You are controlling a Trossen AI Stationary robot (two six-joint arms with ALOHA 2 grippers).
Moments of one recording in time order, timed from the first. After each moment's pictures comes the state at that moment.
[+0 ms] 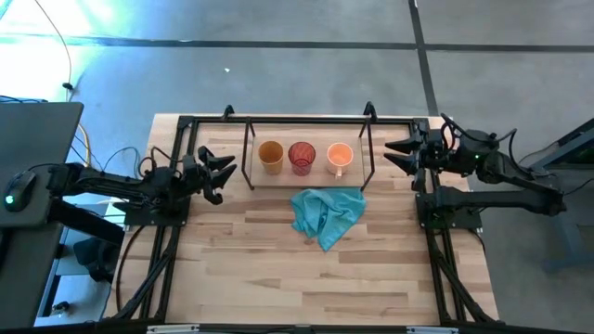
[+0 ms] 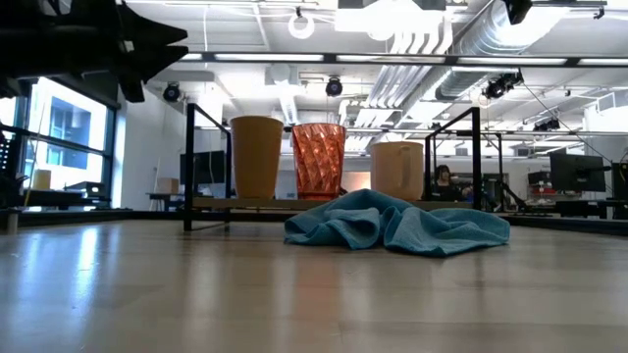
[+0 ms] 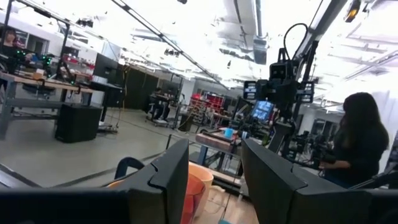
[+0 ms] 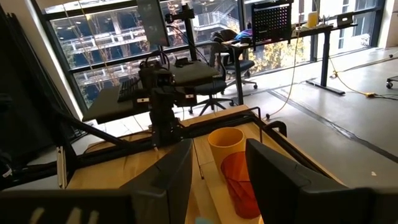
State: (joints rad) left arm 0.10 0.56 0.01 0.89 -0.40 -0.13; right arm -0.18 0.51 0.78 -0.31 0.03 0.16
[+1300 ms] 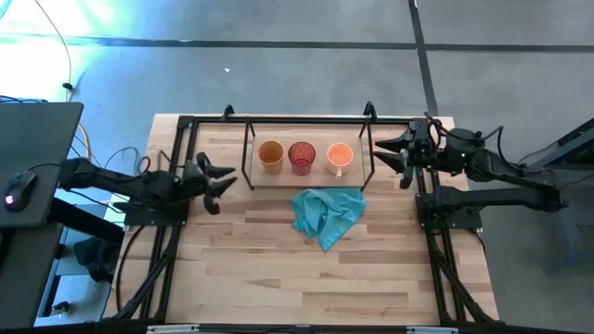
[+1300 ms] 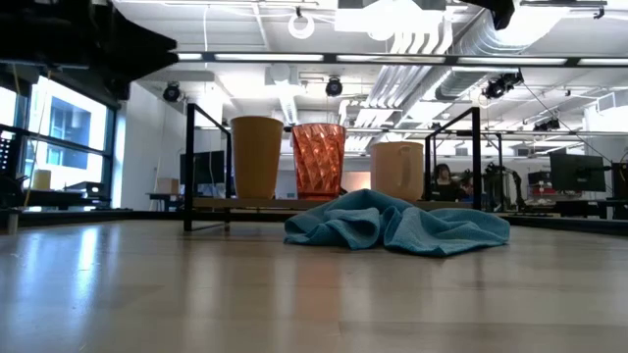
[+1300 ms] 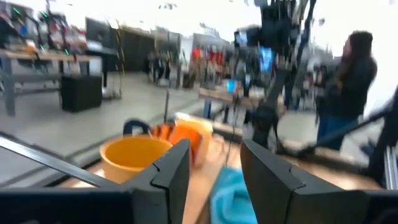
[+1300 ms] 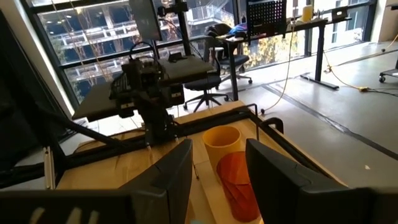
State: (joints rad) left arm -0.08 0.33 0.10 0.34 -0.53 -0.09; right arm -0.18 0.60 0.78 -0.24 0.05 0.16
